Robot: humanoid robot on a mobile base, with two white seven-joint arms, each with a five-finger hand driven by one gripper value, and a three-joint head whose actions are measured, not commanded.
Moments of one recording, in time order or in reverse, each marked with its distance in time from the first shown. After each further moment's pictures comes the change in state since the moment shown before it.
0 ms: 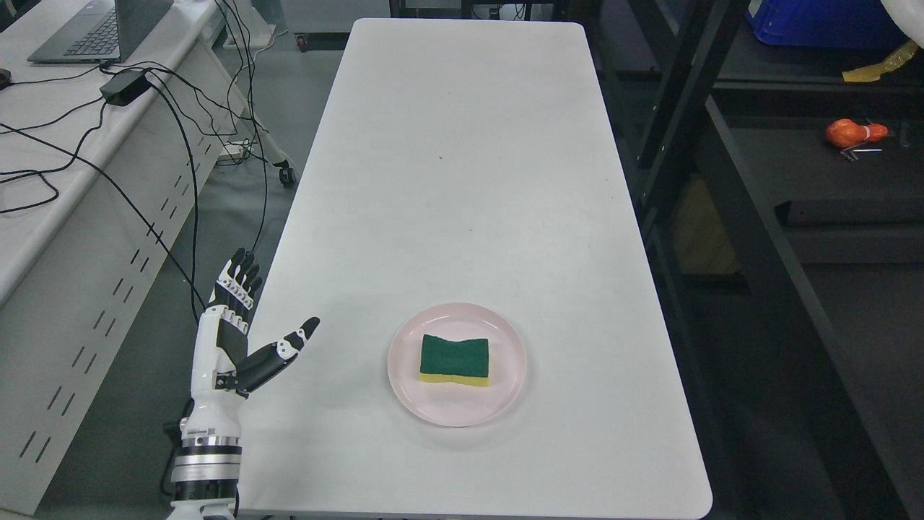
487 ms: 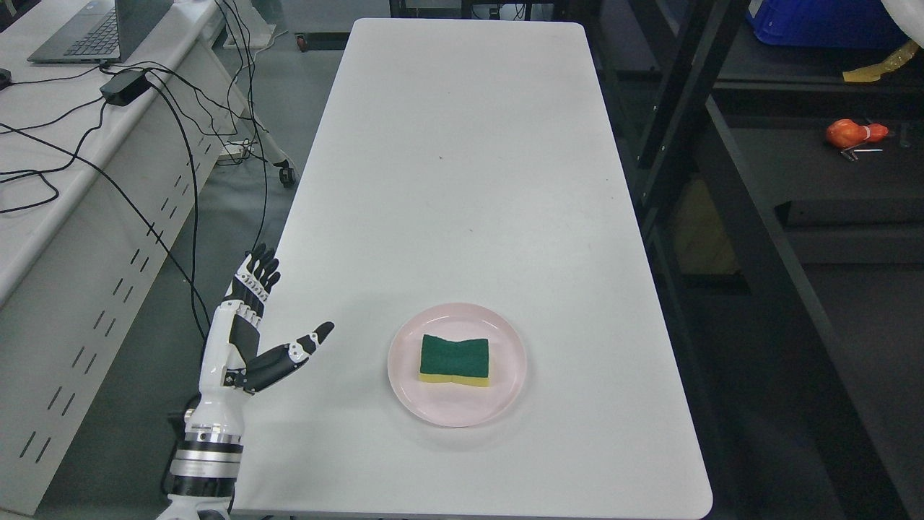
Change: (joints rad) left arm -0.023 0.048 -0.002 0.002 -0.019 -0.014 -0.149; right arm 0.000 0.000 0.000 0.000 0.000 0.000 0.000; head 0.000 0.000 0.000
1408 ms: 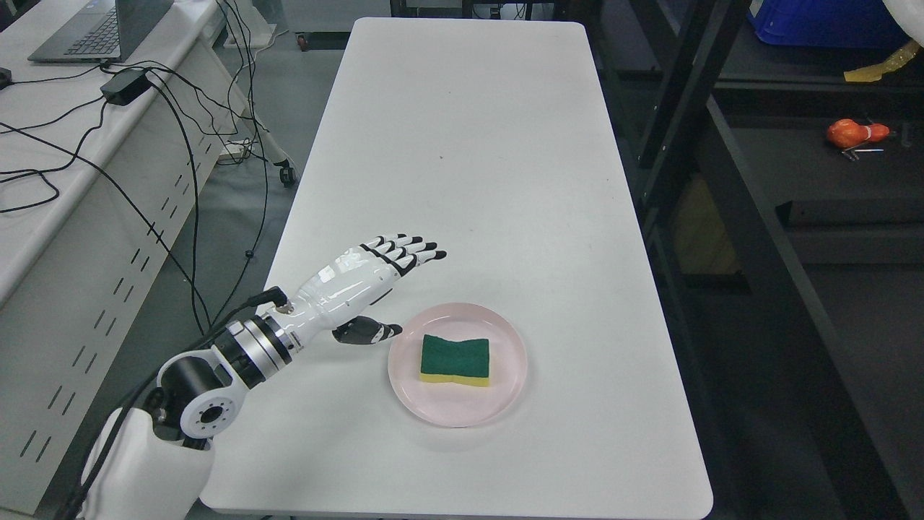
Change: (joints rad) left arm -0.419 0.174 -0.211 0.135 -0.889 -0.204 -0.355; right arm 0.000 0.000 0.000 0.000 0.000 0.000 0.000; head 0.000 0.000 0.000
